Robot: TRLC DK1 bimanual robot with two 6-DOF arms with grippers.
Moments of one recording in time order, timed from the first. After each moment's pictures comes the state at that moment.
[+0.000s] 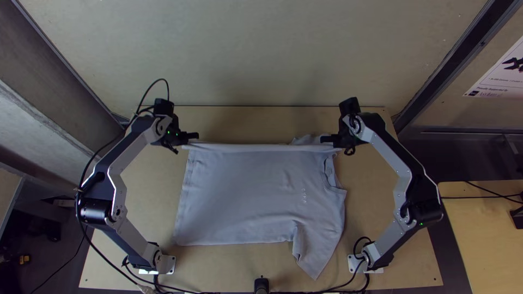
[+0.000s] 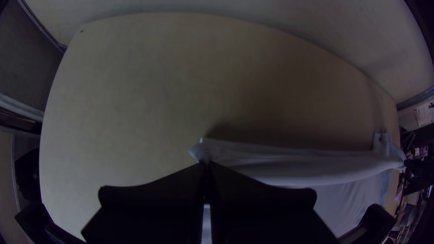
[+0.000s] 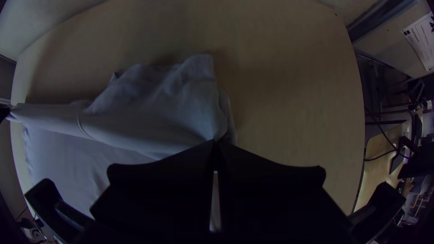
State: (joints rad) left arm -0.06 1.74 1.46 -0.73 -0.02 -0.18; right arm 0.22 1.79 1.50 -0.91 0.11 0.20
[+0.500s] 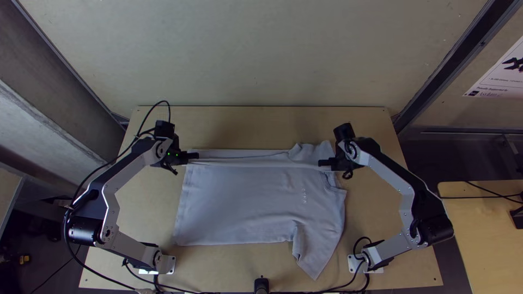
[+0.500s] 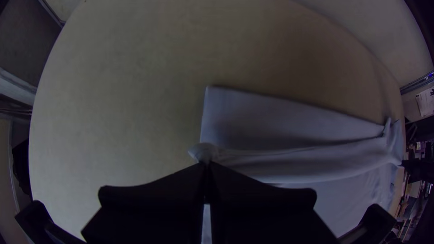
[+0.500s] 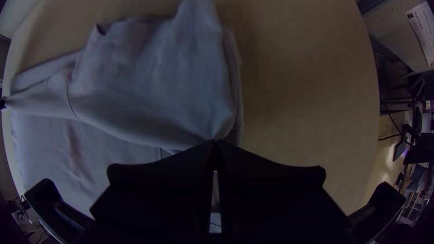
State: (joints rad) left arm -0.07 1.59 1.14 -0.61 -0.02 -0.18; right arm 0.28 1.65 1.14 -0.79 0.12 0.23
